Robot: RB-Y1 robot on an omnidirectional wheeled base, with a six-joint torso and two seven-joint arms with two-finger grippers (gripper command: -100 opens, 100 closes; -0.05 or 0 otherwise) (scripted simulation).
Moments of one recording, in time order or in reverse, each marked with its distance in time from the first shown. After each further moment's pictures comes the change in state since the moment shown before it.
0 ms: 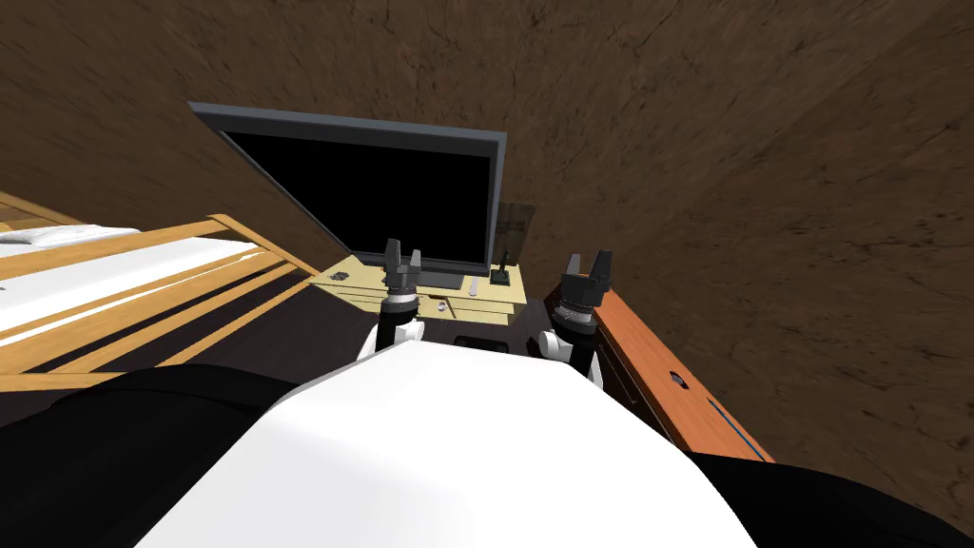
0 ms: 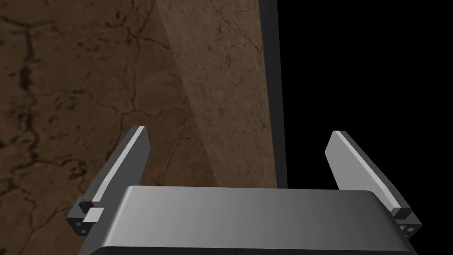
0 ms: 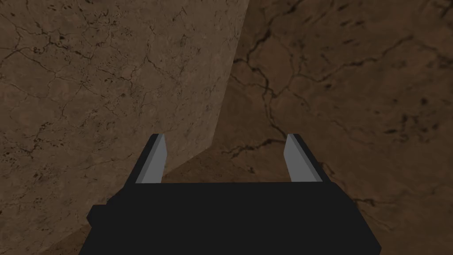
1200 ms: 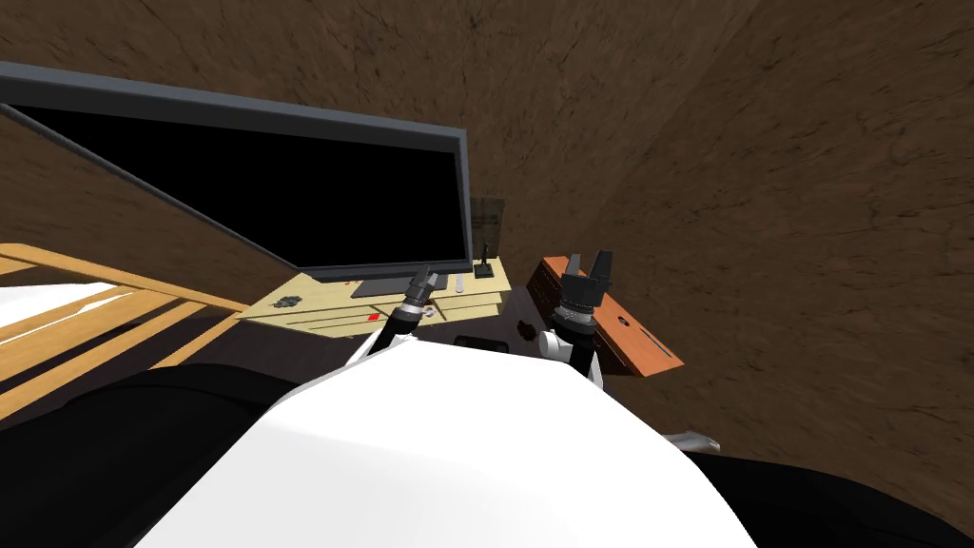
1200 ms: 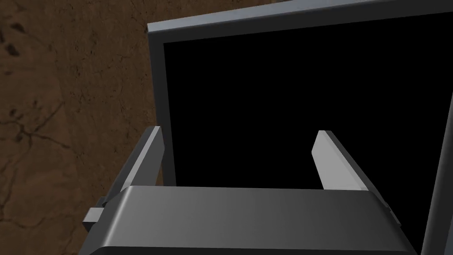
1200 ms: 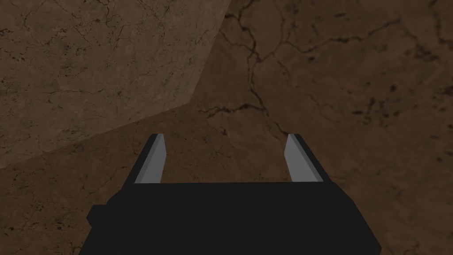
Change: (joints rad) left arm 0.074 0.301 -0.116 0.117 0.142 0.133 0.011; right arm 0.000 0.000 0.000 0.000 0.000 0.000 0.000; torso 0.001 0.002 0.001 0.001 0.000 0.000
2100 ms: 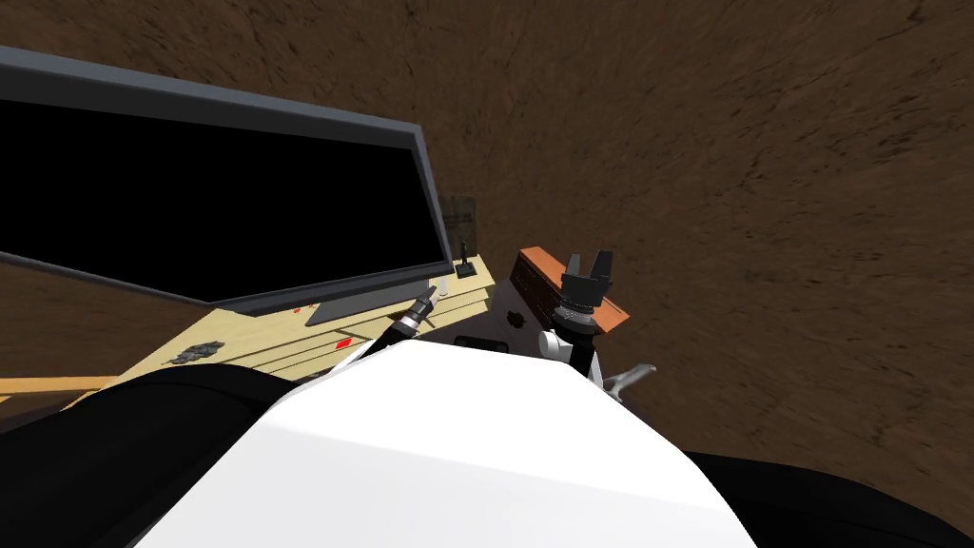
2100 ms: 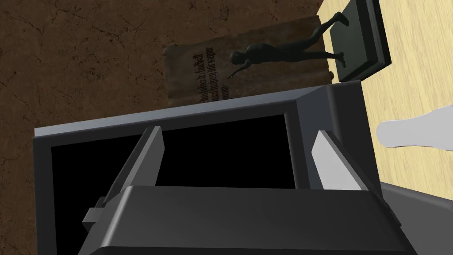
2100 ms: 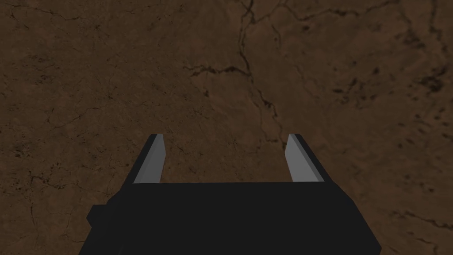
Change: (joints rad) left arm 0.064 0.251 -0.092 0.142 0.165 0.101 -0.007; right arm 0.000 0.000 0.000 0.000 0.000 0.000 0.000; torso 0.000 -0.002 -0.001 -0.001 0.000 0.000
